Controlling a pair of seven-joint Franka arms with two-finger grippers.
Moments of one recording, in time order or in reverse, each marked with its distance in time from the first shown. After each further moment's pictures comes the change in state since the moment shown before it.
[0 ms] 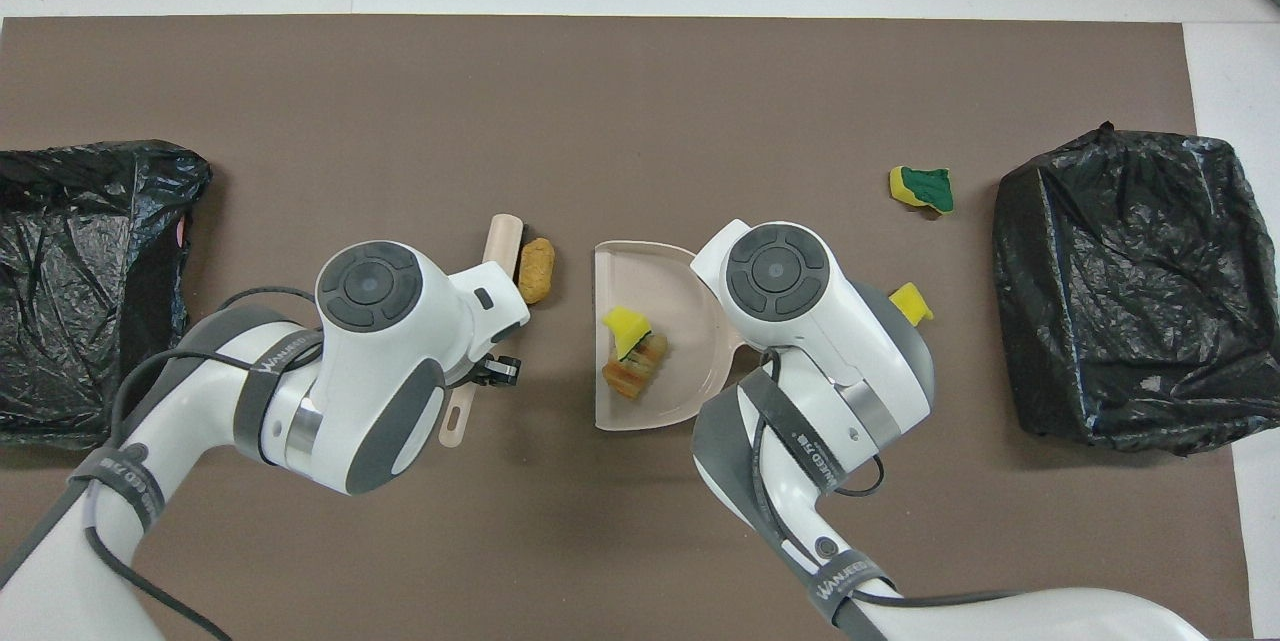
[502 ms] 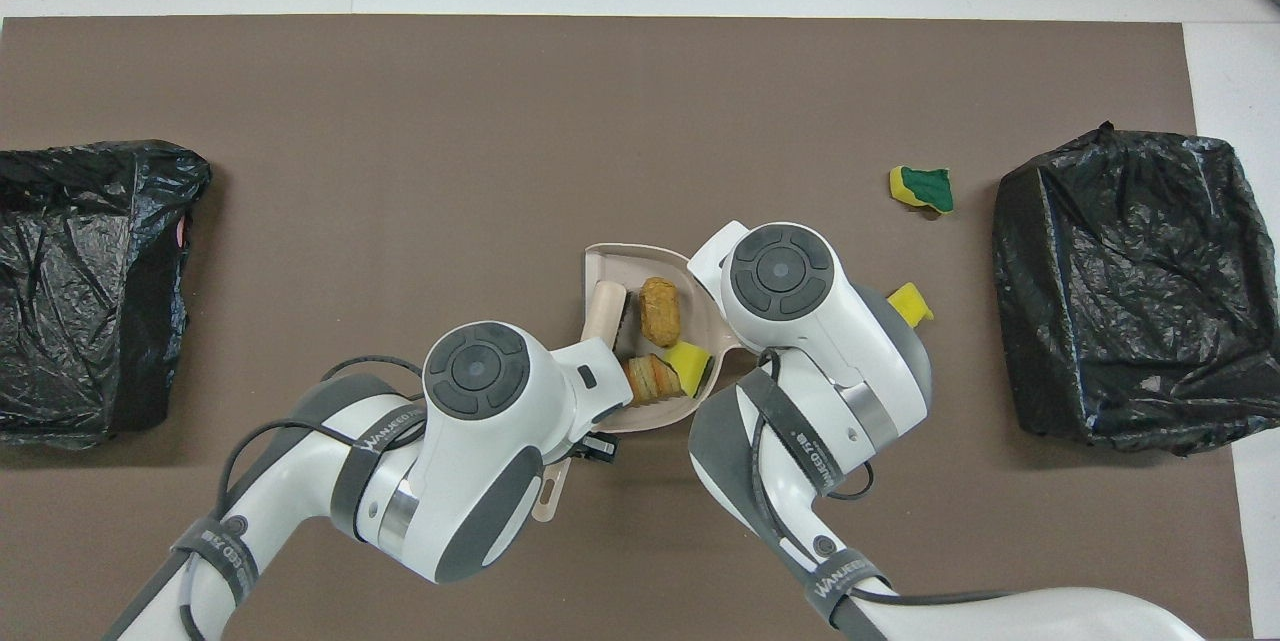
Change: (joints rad) left arm -0.188 -0.046 -0.001 -0.033 -0.173 -0.001 -0.030; right arm 0.002 0.001 0.000 -0.014 0.062 0.033 0.000
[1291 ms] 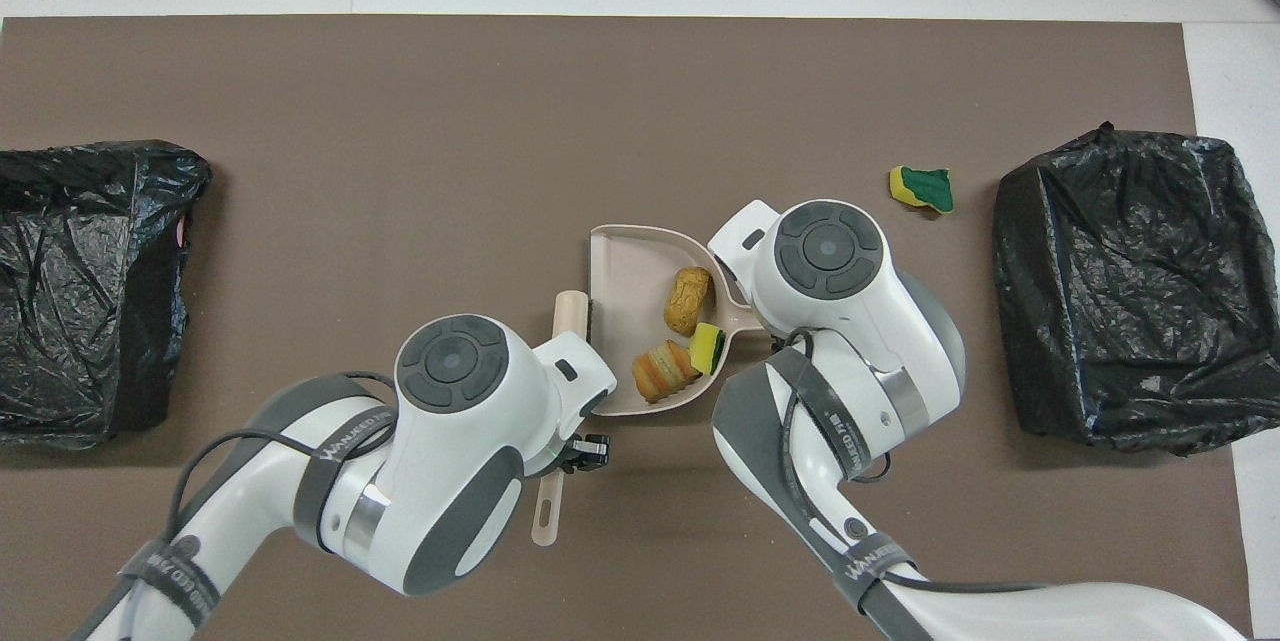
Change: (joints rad) left arm 0.019 -0.075 0.035 0.033 -0.023 -0.162 -0.198; right arm -0.048 -0.019 -0.004 0.029 0.031 0.002 -0.073
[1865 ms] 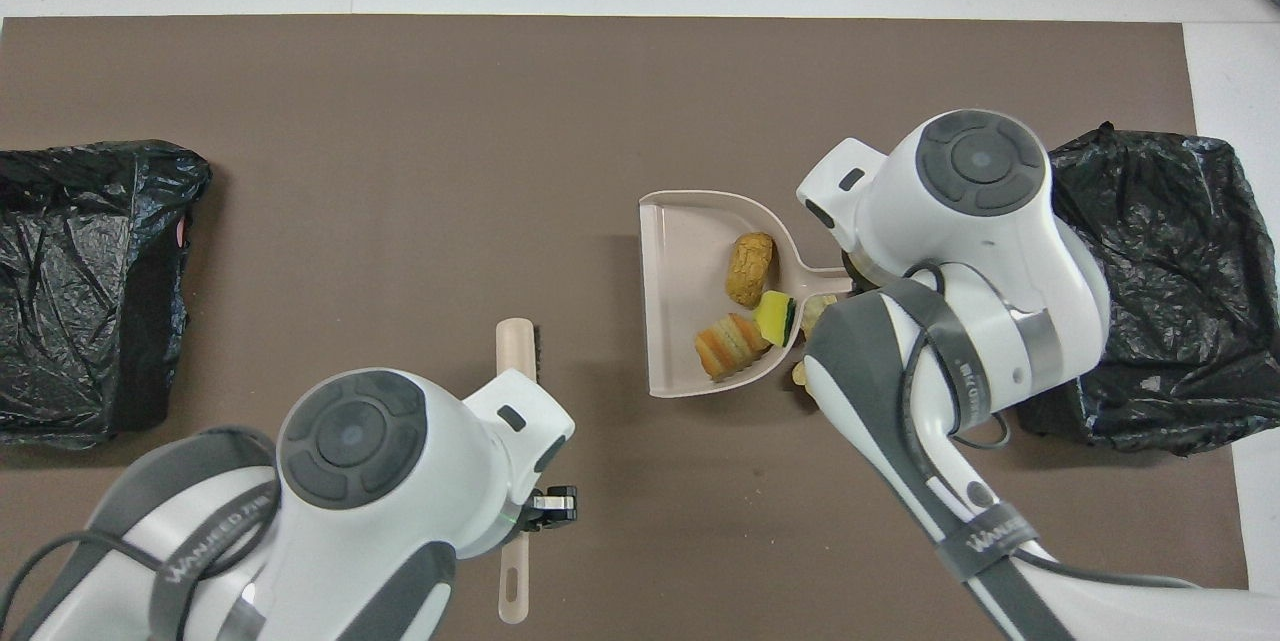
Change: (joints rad) left arm -0.011 -0.201 -0.032 -0.022 0.003 -0.182 -0.198; right arm -0.135 -0.041 -0.002 0.120 0.018 -0.159 -0.218
